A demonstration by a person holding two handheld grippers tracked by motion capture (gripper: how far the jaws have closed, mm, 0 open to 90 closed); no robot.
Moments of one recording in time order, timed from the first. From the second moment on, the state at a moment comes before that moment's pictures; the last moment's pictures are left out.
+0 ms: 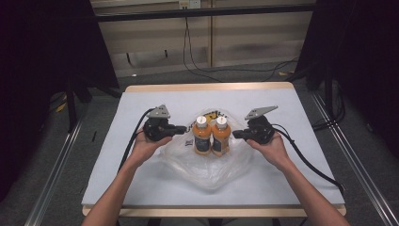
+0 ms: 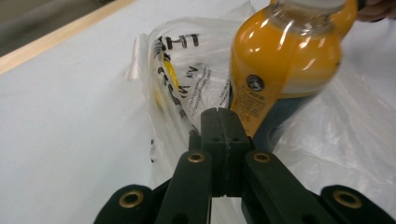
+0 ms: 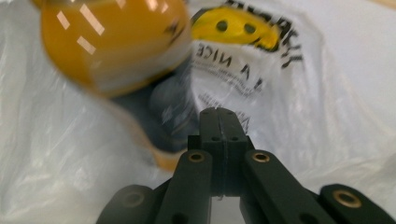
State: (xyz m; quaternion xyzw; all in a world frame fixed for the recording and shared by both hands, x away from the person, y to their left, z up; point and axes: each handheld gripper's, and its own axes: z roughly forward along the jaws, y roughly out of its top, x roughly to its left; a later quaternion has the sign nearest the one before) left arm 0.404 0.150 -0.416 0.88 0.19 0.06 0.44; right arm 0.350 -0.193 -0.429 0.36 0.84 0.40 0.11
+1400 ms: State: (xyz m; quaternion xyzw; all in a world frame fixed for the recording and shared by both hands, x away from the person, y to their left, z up) left arm 0.440 0.141 -0.487 0.87 0.29 0.06 0.40; right arm 0.279 -0.213 -0.477 0.35 0.87 0.35 0.09
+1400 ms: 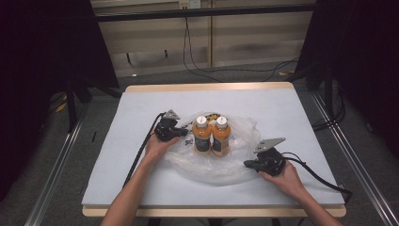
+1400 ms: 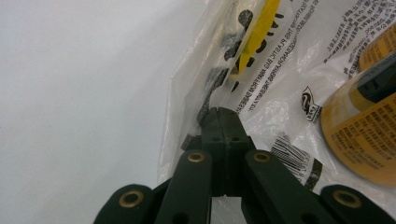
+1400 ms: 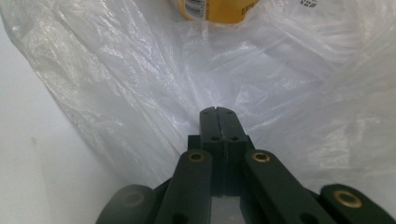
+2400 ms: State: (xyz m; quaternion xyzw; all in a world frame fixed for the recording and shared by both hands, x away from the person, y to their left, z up) left arm 0.365 0.157 -0.421 0.84 0.21 0.07 0.49; right arm 0.280 -0.227 -0.449 0.36 0.80 0.47 0.12
